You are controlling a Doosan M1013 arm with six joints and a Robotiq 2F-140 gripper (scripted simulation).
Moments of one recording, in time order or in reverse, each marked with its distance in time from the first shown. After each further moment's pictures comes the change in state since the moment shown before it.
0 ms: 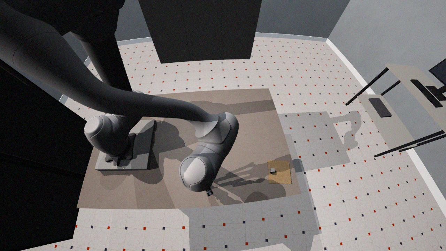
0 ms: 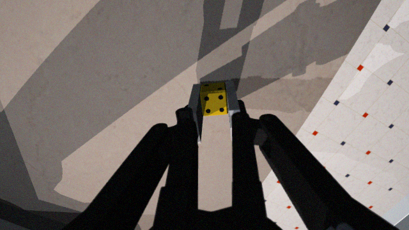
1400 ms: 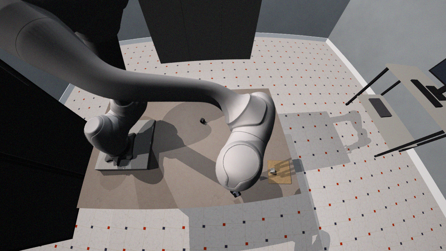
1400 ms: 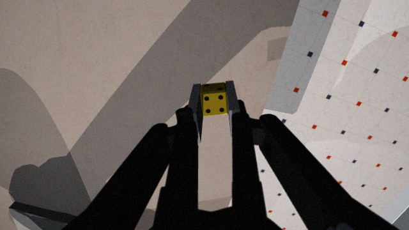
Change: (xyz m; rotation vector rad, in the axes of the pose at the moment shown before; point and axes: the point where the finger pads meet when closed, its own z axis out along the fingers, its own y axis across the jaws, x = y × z) arm 0.096 0.063 -0.110 -0.002 0.012 0.164
